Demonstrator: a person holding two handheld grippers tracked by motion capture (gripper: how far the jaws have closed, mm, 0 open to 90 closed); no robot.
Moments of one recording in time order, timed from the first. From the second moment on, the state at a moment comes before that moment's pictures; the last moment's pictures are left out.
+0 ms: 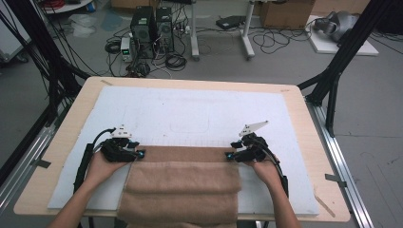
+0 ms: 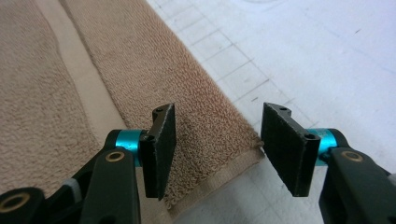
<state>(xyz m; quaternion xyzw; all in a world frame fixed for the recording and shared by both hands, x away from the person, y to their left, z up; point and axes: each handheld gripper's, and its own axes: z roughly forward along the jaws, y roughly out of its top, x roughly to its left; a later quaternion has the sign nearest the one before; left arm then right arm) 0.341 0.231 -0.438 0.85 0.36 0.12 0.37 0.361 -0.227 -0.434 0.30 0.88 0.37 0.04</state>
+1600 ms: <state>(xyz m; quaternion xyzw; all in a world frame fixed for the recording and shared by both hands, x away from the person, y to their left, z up) 0.434 0.204 -0.316 0.79 0.41 0.25 0.39 0.451 -0.240 -0.303 0.33 0.85 0.39 0.15</state>
